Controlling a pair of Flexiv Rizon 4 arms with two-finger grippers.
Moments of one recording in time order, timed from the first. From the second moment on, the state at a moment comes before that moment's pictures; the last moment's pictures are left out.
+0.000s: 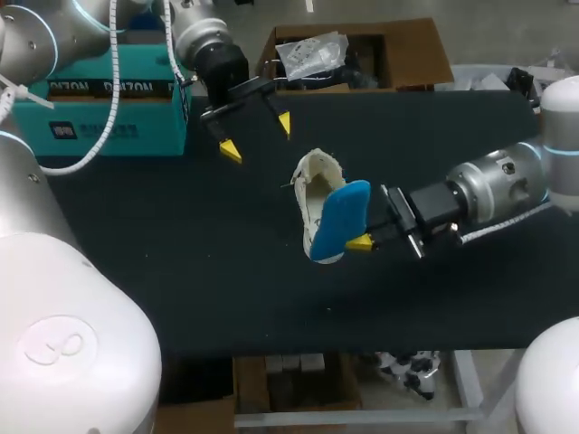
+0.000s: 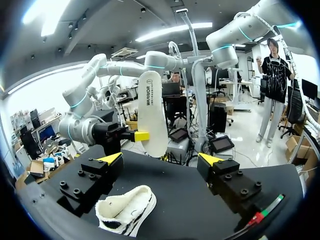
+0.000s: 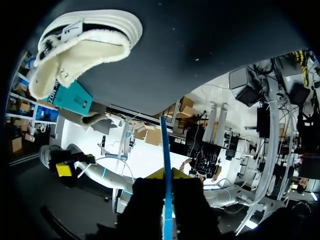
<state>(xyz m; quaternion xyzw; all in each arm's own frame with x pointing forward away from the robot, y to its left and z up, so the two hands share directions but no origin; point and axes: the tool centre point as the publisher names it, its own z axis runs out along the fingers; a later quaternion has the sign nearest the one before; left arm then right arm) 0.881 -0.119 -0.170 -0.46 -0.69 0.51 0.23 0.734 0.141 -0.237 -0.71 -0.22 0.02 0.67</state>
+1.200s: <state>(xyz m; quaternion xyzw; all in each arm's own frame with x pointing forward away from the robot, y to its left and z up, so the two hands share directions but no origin) 0.809 -0.116 -0.219 -0.25 -0.77 0.58 0.06 0.791 0.160 -0.252 -0.71 -0.22 -0.07 0.67</state>
